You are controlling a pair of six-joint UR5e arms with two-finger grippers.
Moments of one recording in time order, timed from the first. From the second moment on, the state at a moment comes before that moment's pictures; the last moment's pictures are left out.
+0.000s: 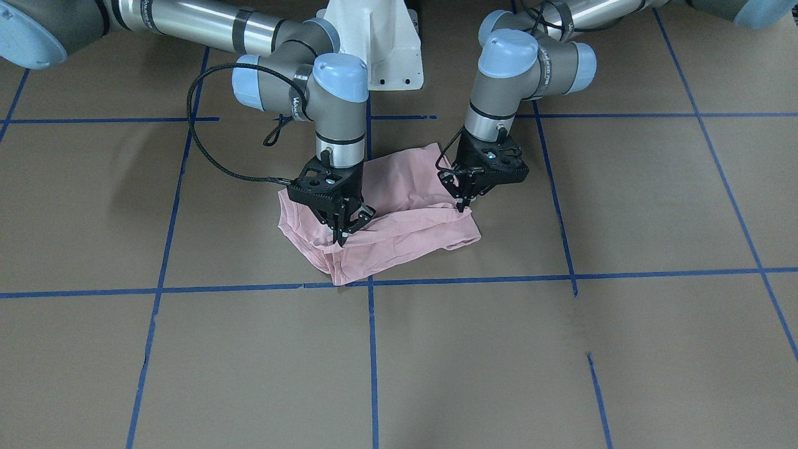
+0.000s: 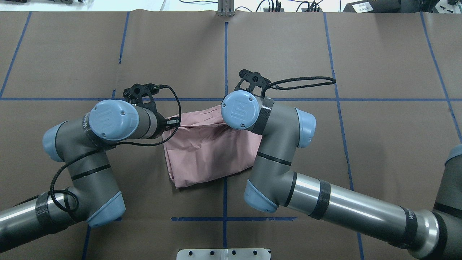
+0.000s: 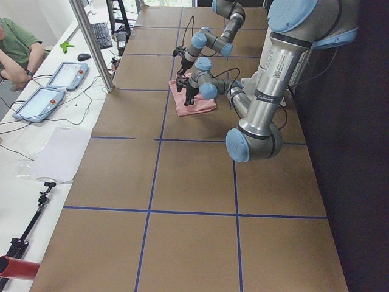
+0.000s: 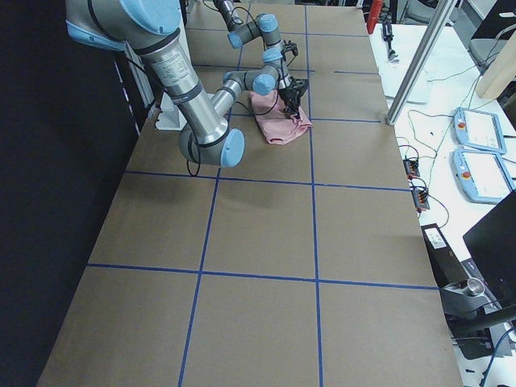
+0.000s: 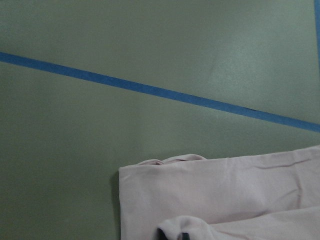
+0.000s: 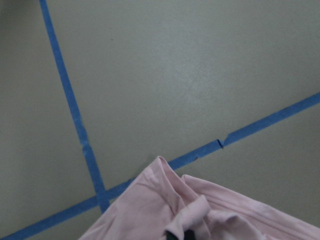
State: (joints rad) left arm -0.52 -2.03 -1.74 -1.89 -1.65 -1.40; right arm 0.47 -0.78 1.47 -1.47 1.44 1.66
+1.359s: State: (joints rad) left arm -0.65 -1.99 -1.79 -1.90 -1.79 -1.10; right arm 0.50 -0.74 1.33 -1.47 1.50 1.17
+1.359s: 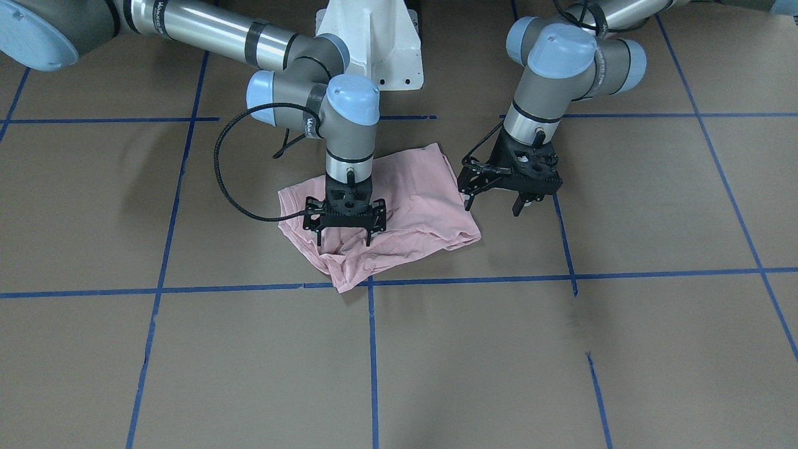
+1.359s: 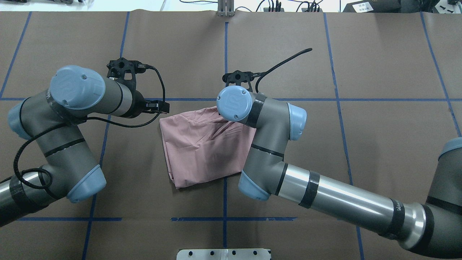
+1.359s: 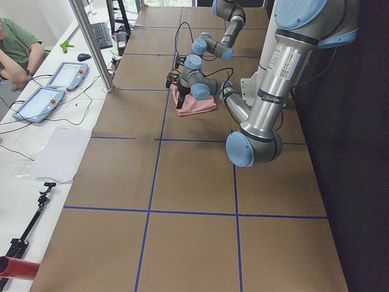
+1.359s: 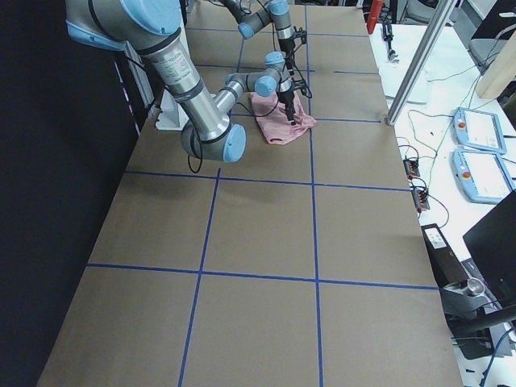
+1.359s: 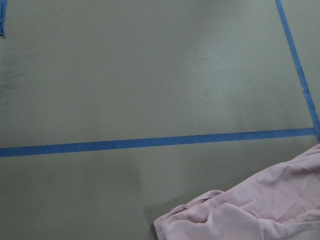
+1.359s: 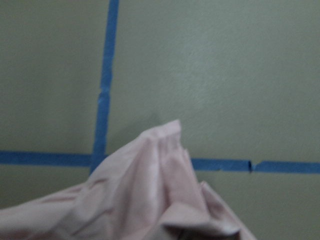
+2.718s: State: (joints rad) left arm -0.81 -1.89 -1.88 -1.86 -1.91 -0.78; right arm 0.93 -1.05 1.62 -1.63 1.90 0.60
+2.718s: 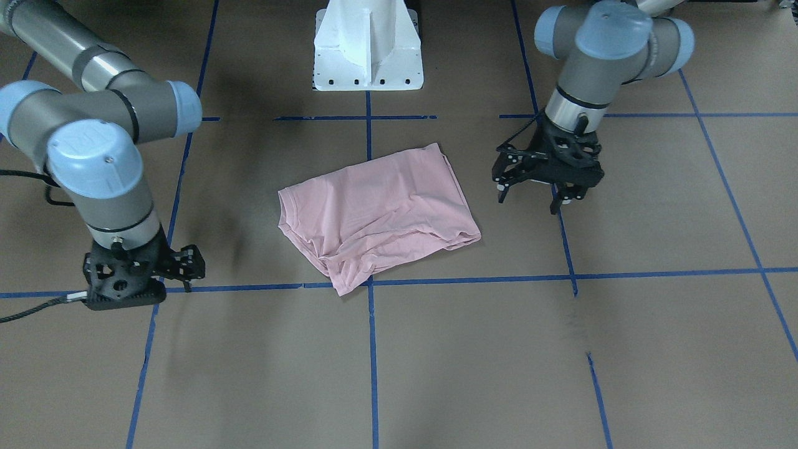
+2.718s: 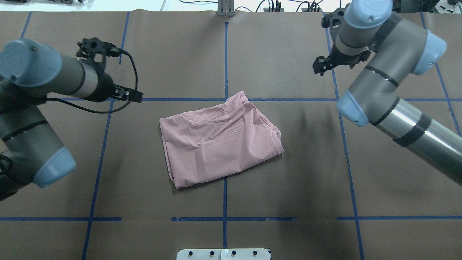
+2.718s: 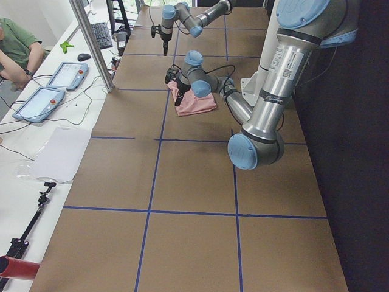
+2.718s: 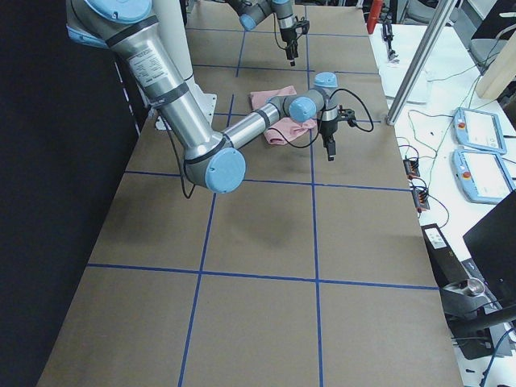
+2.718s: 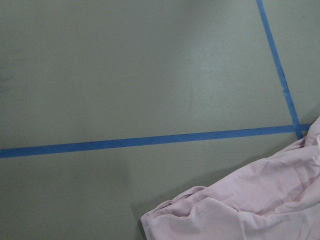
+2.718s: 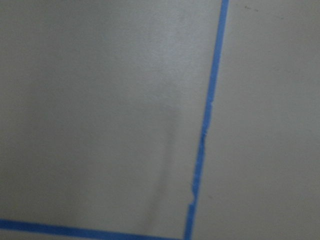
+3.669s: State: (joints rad) left arm -1.39 -1.59 -1.76 -1.86 -2.18 -0.07; right arm 1.30 -1.48 1.90 -1.72 2.13 0.27
